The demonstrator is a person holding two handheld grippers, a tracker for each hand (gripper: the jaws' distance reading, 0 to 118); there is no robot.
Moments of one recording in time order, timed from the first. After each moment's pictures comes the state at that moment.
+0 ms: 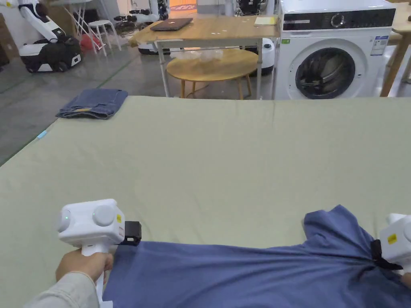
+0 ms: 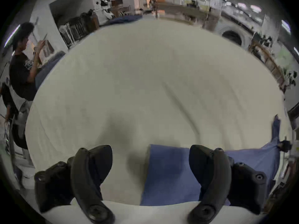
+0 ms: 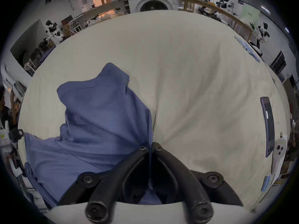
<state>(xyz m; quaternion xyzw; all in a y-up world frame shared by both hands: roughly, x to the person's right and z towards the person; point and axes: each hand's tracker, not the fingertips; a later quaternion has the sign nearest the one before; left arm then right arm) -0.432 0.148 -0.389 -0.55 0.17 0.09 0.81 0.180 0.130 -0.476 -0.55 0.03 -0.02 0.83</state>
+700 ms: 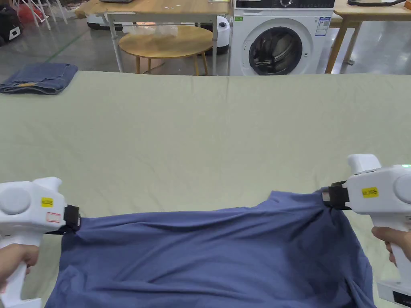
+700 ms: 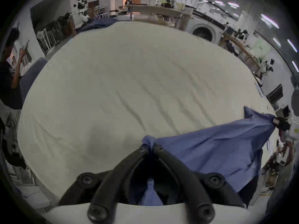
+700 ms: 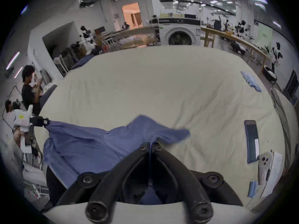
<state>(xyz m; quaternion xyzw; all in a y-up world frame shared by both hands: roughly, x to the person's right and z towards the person) -0.409 0.228 -0.286 -0.51 0.04 0.11 0.85 0.199 0.253 -0.362 -0.45 0.15 -0.01 0.88</state>
